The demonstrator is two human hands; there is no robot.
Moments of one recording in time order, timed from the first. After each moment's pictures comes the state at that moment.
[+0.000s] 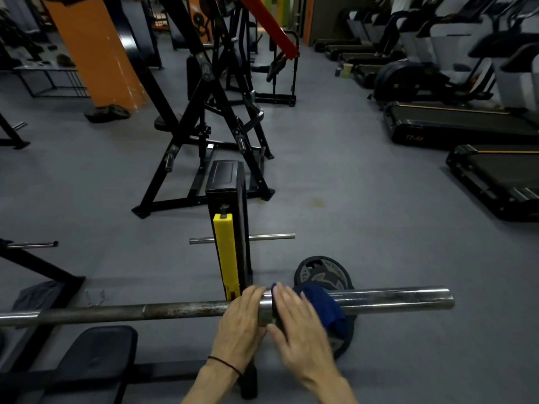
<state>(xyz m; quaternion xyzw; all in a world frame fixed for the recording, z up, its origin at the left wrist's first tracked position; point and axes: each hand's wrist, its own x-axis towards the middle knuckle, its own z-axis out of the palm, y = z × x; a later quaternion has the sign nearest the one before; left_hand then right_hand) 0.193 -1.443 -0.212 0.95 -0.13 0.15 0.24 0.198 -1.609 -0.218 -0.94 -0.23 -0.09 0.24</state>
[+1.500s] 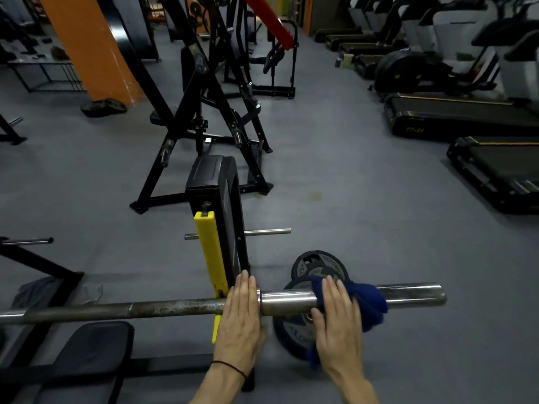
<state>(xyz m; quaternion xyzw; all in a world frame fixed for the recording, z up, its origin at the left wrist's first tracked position) 0.192 -1.476 -0.224 0.99 -0.05 0.11 0.10 0.207 -1.685 -0.234 -0.94 -0.06 -0.17 0.28</state>
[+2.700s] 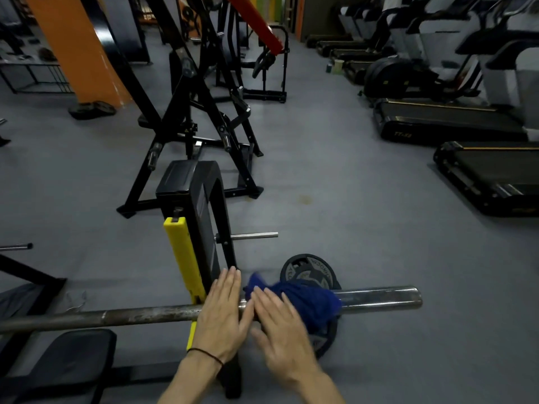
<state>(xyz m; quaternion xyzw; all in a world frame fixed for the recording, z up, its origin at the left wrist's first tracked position) 0.220 -1.475 -0.209 0.98 -0.04 0.09 0.16 0.208 -1.652 -0.206 -0.93 -0.28 -0.04 0.25</state>
